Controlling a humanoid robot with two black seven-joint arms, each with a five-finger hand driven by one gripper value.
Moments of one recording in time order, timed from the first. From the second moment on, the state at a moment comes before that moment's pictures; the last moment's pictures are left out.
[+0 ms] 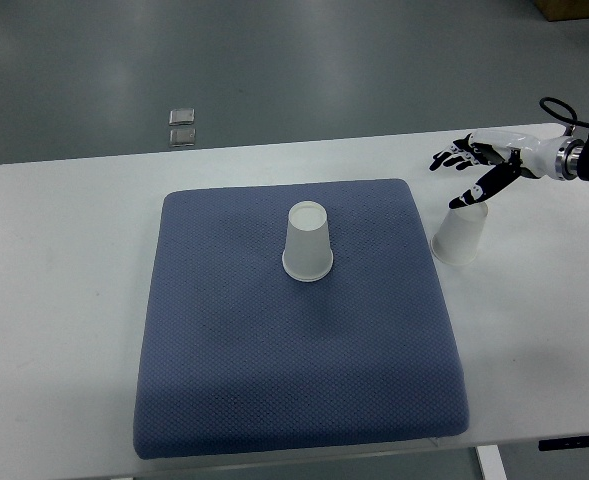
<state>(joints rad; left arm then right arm) 0.02 0.00 -0.16 -0.16 0.08 0.04 -0.06 1.01 -0.46 0.32 0.48 -1.04 0.52 0.37</state>
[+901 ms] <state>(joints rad) 0.02 0.00 -0.15 -0.16 0.08 0.04 -0.06 1.03 -0.48 0.15 0.48 -1.16 0.44 0.41</state>
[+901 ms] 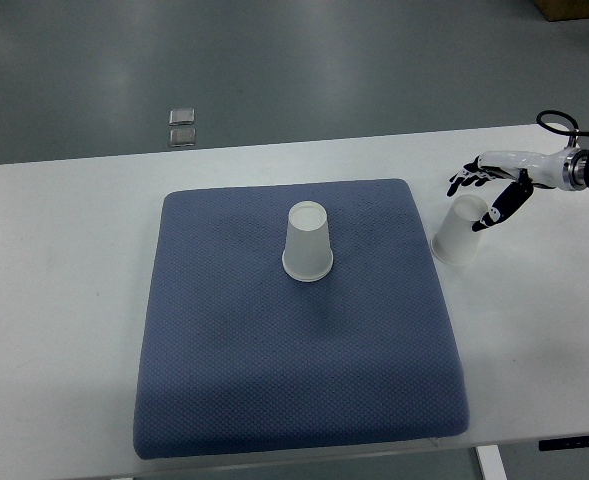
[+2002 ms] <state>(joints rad) 0.02 0.00 -0.15 -0.16 0.08 0.04 -0.06 1.03 -0.48 0.09 0.48 -1.16 0.37 0.41</state>
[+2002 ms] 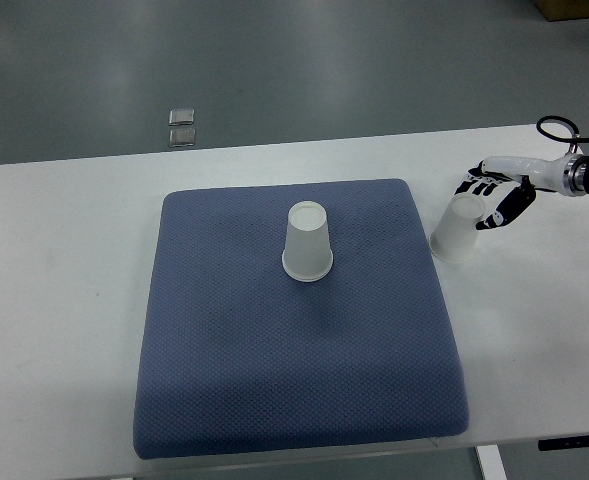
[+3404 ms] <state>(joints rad) 0.02 0.00 -0.15 -0.16 0.08 0.04 -0.06 1.44 -0.53 0.12 0.69 -1.08 0.53 0.43</state>
